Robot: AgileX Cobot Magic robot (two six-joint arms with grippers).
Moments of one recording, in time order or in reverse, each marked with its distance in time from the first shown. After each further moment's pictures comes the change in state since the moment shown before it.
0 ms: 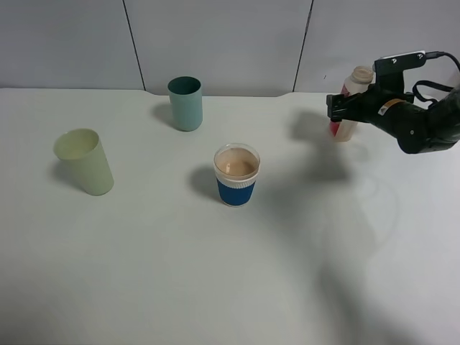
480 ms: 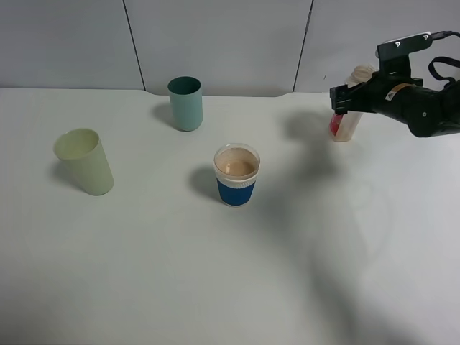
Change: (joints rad) left arm 0.000 0.000 0.000 0.000 0.000 0.000; right arm 0.011 -0.109 0.001 0.000 0.147 -0.042
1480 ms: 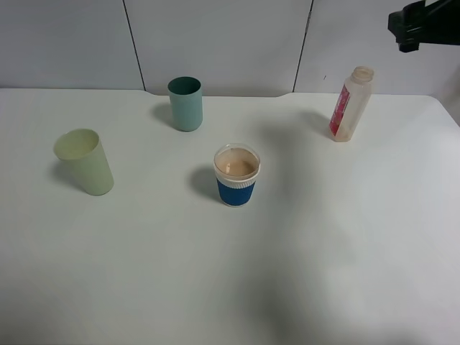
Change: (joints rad) left arm 0.000 0.000 0.000 0.000 0.000 0.000; right arm 0.008 -0.646 0.120 0.007 0.404 -0.052
